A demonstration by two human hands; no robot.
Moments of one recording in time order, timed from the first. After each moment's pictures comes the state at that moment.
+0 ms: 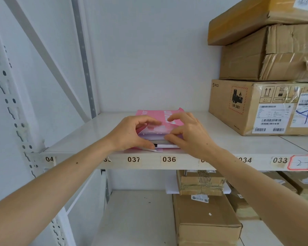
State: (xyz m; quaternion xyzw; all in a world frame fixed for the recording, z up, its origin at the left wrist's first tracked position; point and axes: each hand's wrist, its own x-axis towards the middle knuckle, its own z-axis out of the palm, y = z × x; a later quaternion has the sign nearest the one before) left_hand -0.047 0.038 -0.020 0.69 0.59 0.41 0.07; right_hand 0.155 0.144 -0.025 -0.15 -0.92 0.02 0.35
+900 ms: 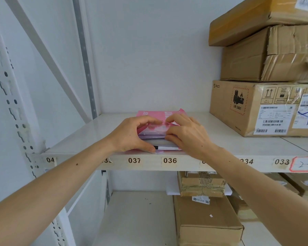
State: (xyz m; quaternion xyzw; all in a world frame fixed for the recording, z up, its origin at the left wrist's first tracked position) left_hand -0.048 0.034 -0.018 0.69 0.61 0.38 0.05; right_hand 0.148 0.140 -0.020 -0.14 -0.93 -0.09 0.33
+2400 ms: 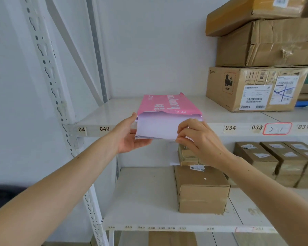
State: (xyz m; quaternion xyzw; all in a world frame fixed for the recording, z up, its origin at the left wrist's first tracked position) left_hand 0.013 -0.074 -0.038 0.20 0.55 0.66 0.47; right_hand 0.235 0.028 -0.057 -0.09 -0.92 -0.02 0.38
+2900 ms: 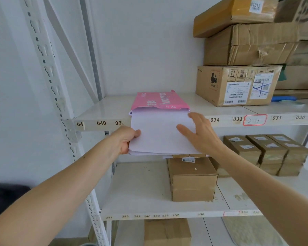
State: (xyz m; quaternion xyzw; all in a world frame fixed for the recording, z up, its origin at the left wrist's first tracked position) left_hand 0.053 -0.092 -0.054 0.23 0.69 0.57 0.38; right_hand 0.263 0.024 -0.067 -0.33 -0.86 0.18 0.34
